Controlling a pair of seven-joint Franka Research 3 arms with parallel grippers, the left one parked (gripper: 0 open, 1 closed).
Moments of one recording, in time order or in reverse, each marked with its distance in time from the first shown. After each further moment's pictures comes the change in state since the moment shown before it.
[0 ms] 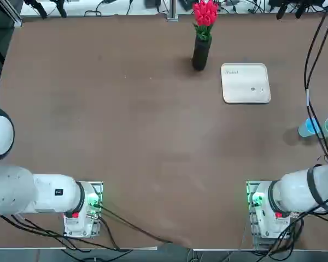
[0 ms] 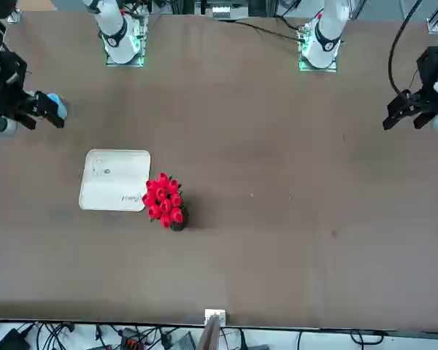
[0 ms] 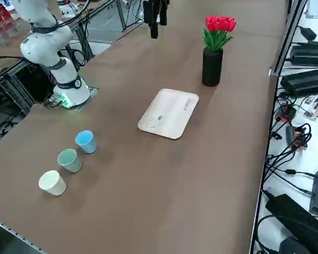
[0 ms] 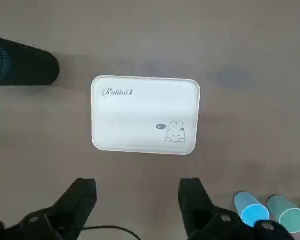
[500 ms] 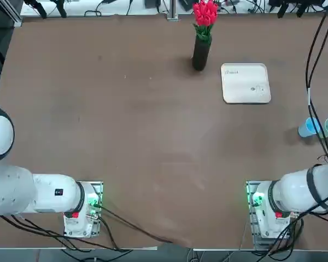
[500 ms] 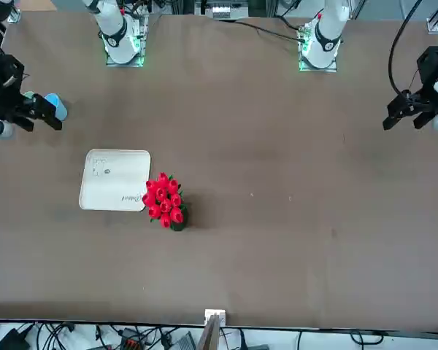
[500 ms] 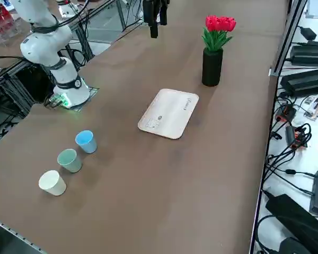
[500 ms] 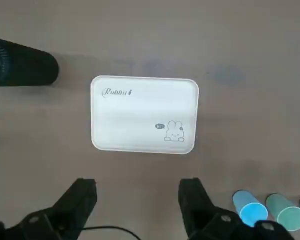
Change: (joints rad) arm -0.001 0.003 -0.004 0.015 0.000 -0.022 -0.002
